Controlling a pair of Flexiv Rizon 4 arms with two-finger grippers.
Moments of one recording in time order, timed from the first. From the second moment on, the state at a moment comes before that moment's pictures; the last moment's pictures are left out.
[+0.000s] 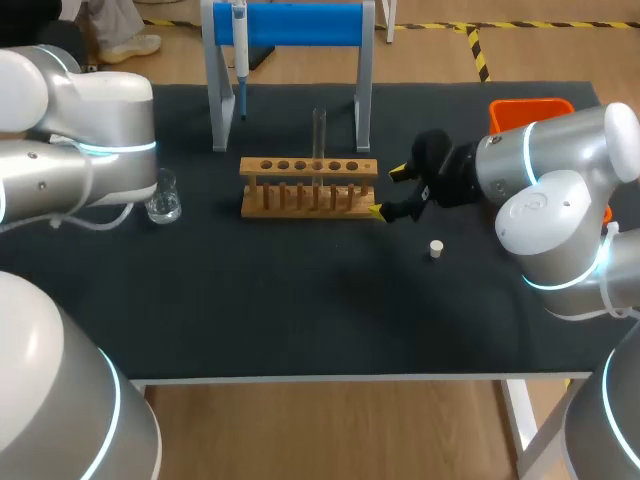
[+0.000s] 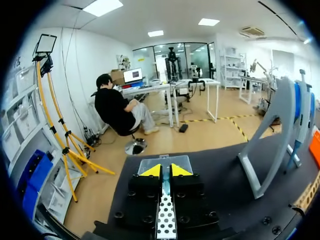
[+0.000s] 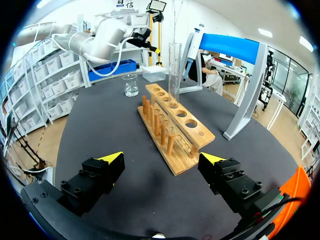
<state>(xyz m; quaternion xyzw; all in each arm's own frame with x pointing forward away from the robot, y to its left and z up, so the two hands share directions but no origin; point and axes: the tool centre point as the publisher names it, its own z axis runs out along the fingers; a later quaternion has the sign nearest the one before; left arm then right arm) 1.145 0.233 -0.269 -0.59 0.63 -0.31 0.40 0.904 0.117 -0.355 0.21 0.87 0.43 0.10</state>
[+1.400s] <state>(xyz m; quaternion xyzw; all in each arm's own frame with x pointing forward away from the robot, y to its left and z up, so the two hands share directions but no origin) 1.006 0.105 -0.178 -0.30 0.81 -0.44 0.25 0.904 0.117 -0.355 0.21 0.87 0.43 0.10</state>
